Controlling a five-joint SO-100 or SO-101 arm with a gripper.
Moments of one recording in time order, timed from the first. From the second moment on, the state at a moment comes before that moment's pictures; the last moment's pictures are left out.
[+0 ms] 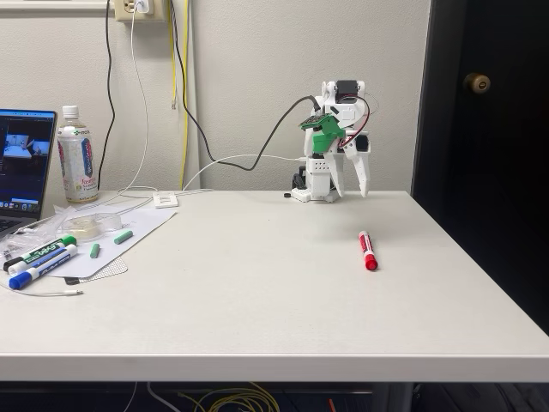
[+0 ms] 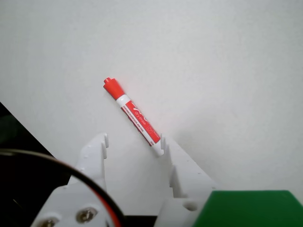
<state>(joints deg) -10.4 62.5 35.5 97.4 -35.6</state>
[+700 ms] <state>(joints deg) -12.0 62.9 32.4 91.0 -18.8</state>
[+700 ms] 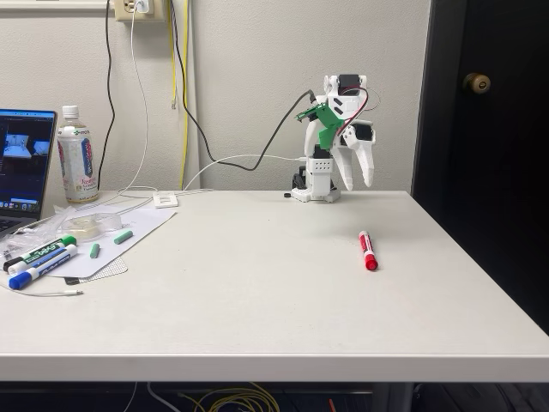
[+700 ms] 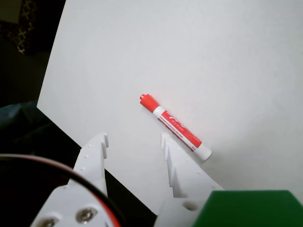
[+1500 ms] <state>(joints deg) -10.9 66.0 32.4 92.5 -19.1</state>
